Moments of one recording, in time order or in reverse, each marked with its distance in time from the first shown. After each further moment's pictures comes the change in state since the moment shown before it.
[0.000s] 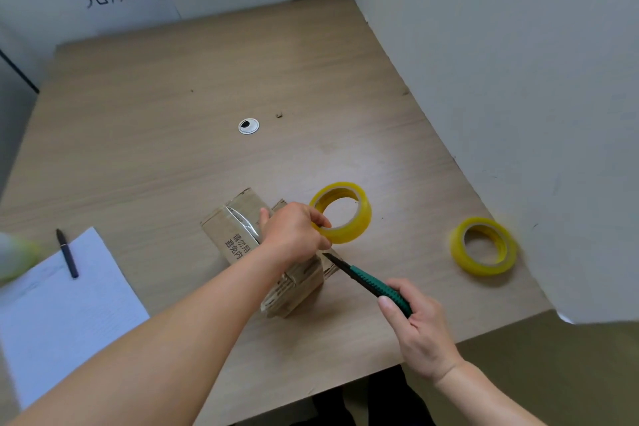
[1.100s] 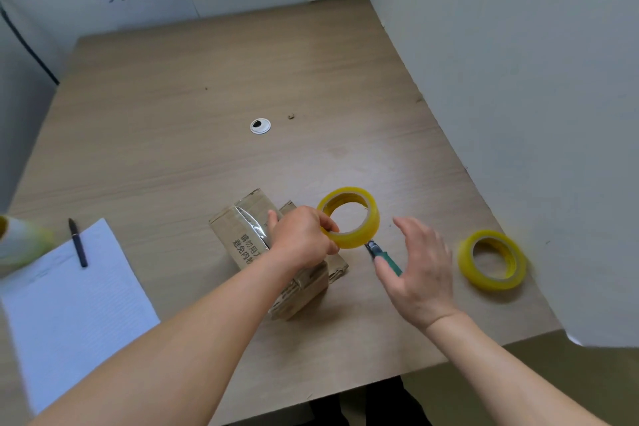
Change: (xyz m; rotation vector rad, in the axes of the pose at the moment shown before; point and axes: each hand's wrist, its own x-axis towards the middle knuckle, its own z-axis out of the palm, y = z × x) left_hand 0.002 0.000 0.005 -0.004 0.017 0.008; right_hand 0.076 -0.011 -0.005 -0.524 0.219 -0.207
